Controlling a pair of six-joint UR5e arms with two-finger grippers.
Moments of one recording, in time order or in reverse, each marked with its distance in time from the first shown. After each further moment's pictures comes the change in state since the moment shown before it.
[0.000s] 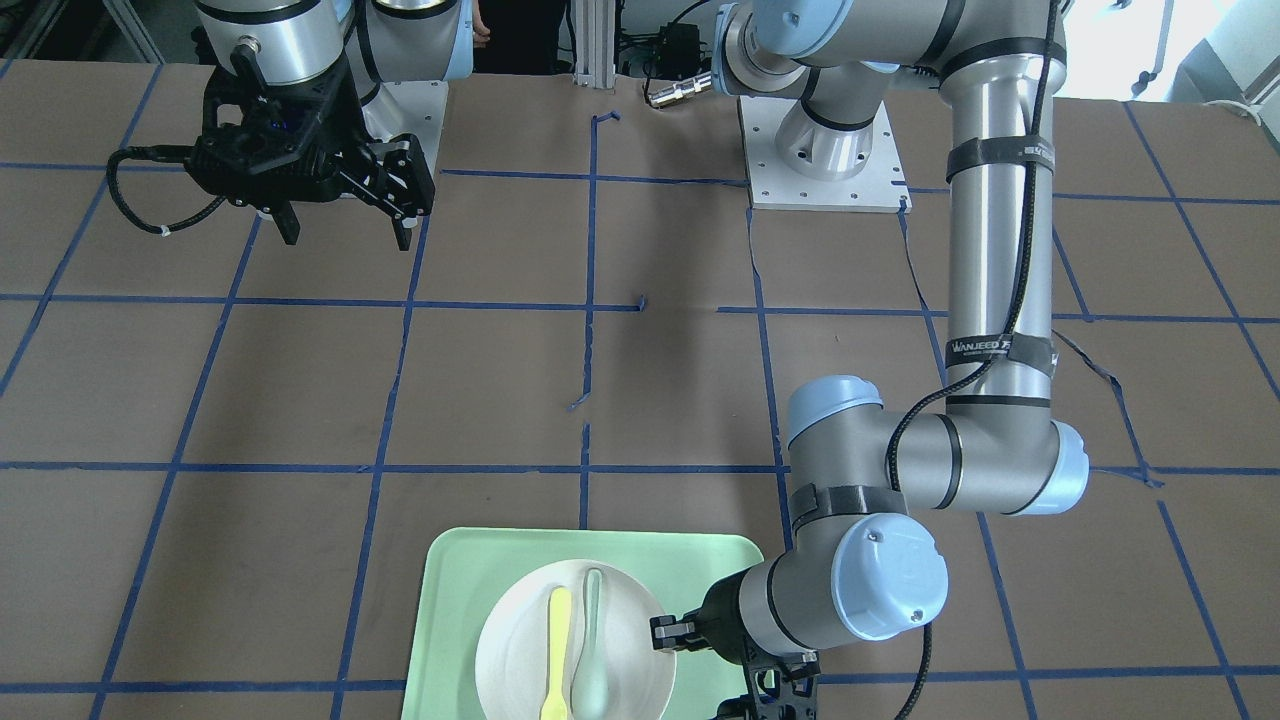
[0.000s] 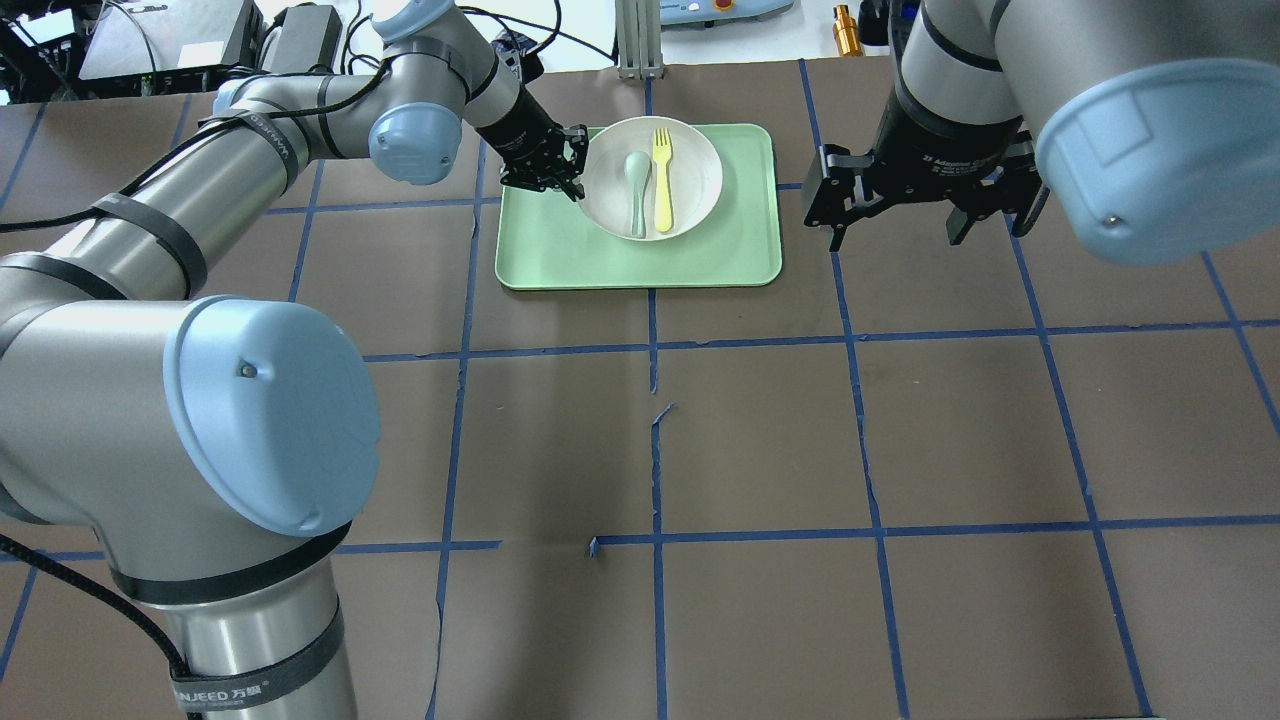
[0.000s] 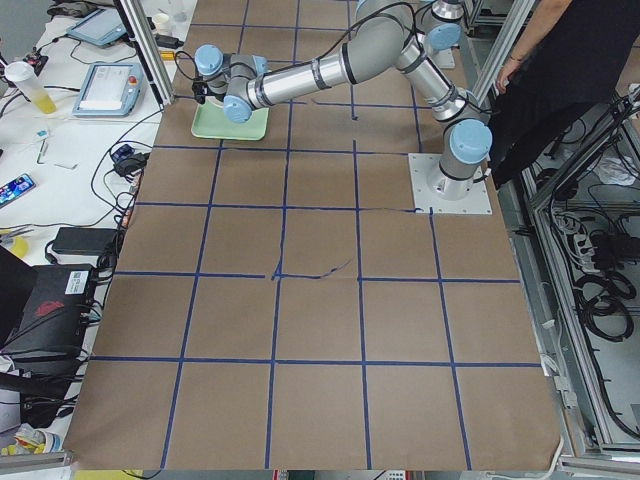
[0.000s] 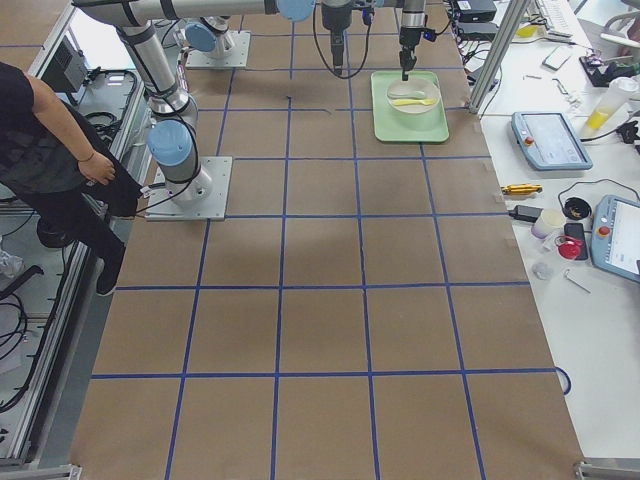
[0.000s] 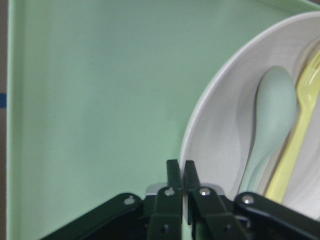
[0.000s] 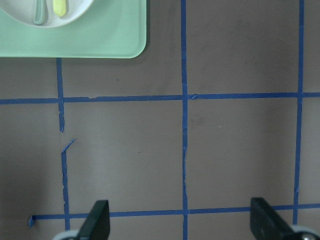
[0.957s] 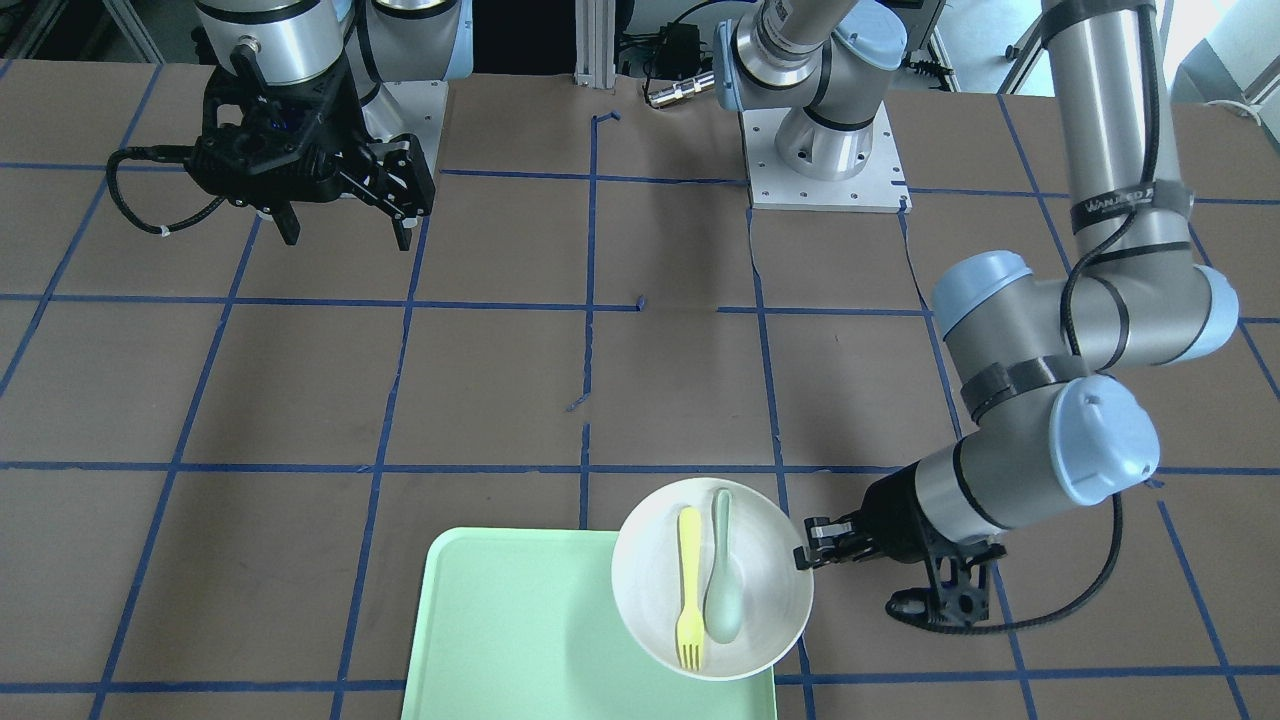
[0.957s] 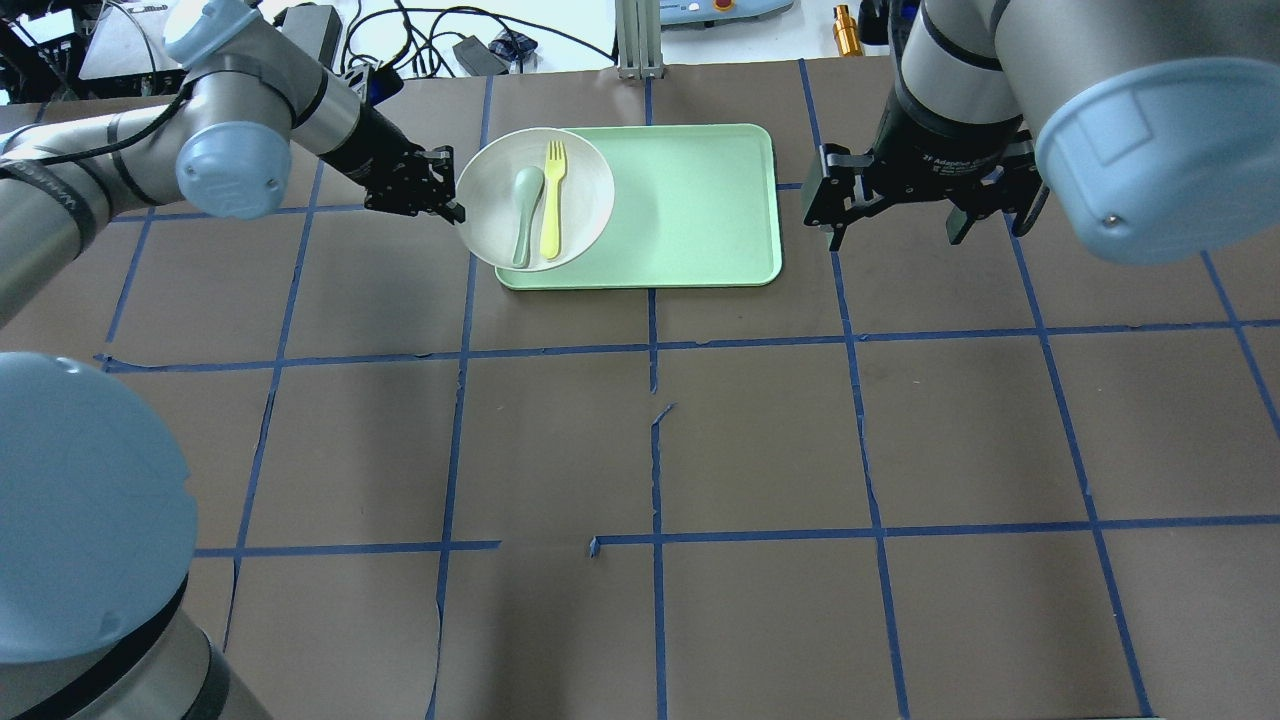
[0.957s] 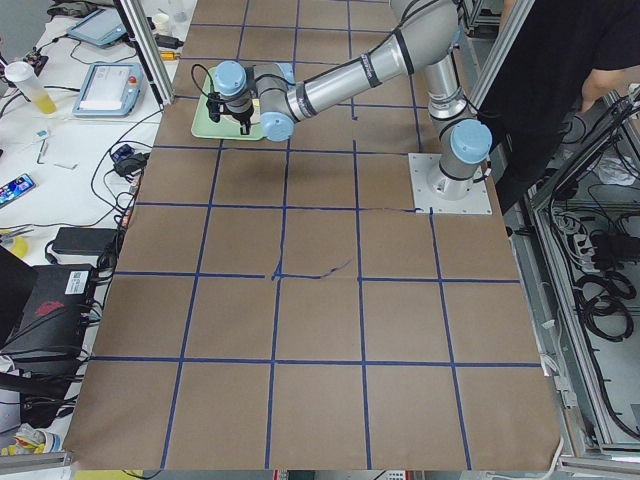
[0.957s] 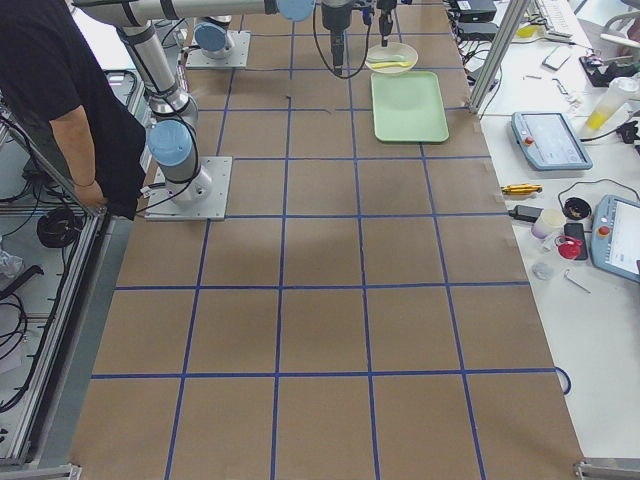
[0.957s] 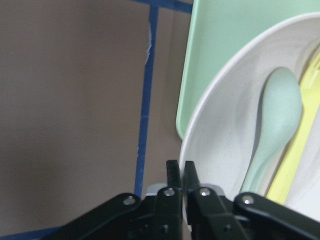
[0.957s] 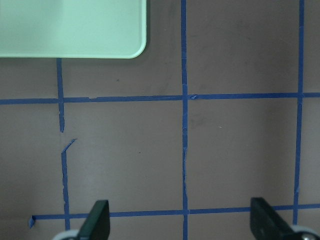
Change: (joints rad) left arm 0.175 0.248 -0.264 -0.033 -0.025 0.218; right arm 0.000 0.001 0.000 0.000 0.000 0.000
